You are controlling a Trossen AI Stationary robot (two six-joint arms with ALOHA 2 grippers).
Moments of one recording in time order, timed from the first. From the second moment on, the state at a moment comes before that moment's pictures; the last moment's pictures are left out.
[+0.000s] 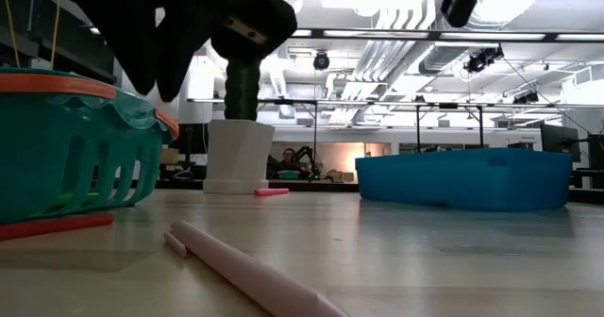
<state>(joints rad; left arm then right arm) -0.33 1.90 1.41 -0.72 0.16 0.23 0.25 0.90 0.50 0.50 0.18 0.63</state>
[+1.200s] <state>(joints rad) -0.33 2.01 1.41 -0.60 0.12 0.29 0.25 0.67 0.50 0.31 0.23 0.53</state>
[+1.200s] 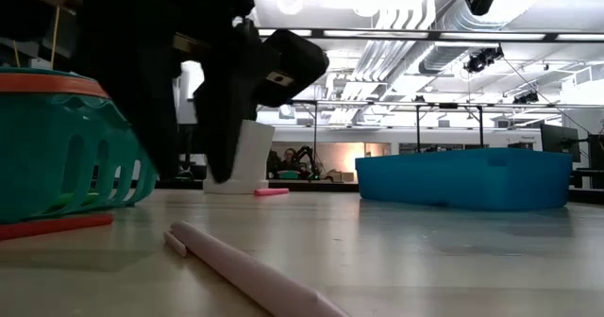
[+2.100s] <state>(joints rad) -0.33 2.05 1.41 -0.64 0.09 0.33 0.25 0.66 0.50 0.31 0.23 0.53</state>
